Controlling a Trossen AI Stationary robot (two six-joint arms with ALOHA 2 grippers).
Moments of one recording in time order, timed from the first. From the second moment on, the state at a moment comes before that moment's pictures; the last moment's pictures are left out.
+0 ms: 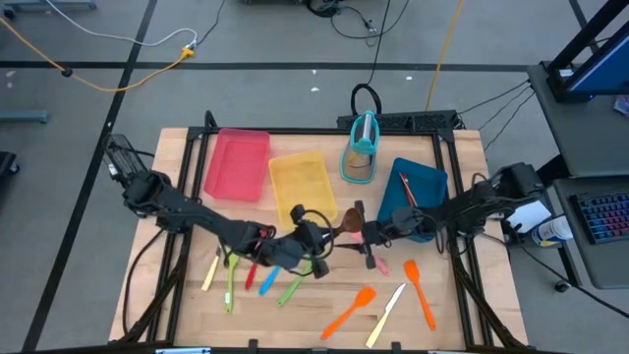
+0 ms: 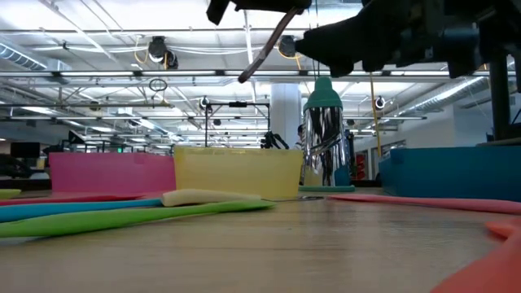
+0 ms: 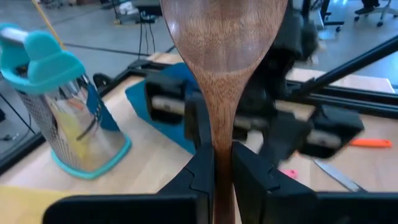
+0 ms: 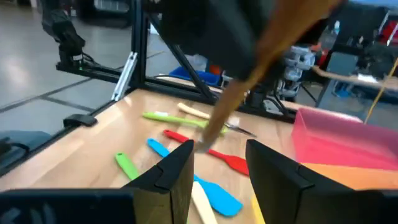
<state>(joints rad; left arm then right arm) -0.38 1.74 1.27 0.07 -0.72 -0.25 0.22 1.52 0.49 0.99 0.02 -0.16</state>
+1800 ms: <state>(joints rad) -0.33 1.75 1.27 0.11 -0.65 -0.16 0.20 1.53 0.49 1.13 0.03 -0.12</state>
